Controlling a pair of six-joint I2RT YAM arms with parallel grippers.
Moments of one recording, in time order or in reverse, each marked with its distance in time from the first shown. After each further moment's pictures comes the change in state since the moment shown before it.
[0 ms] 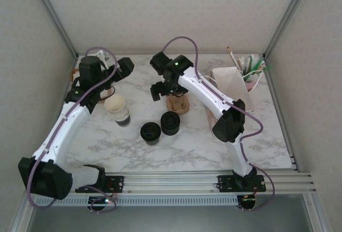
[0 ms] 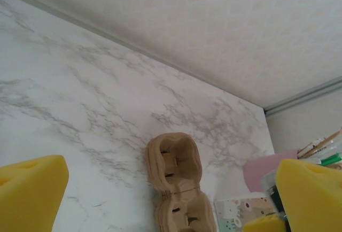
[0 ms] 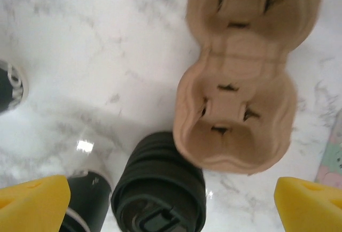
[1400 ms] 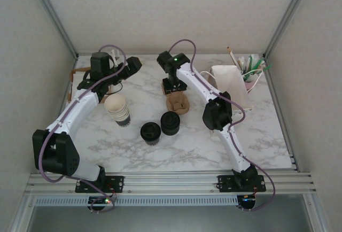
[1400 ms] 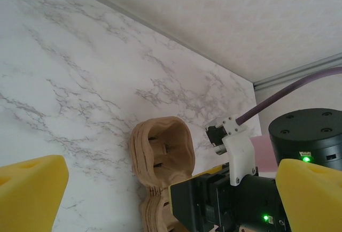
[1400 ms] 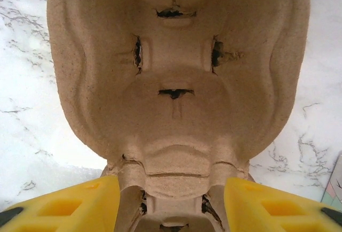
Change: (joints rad) left arm 0.006 0.203 0.027 0.095 0.145 -0.044; right arm -0.137 0.311 0.195 -0.011 0.003 -0.043
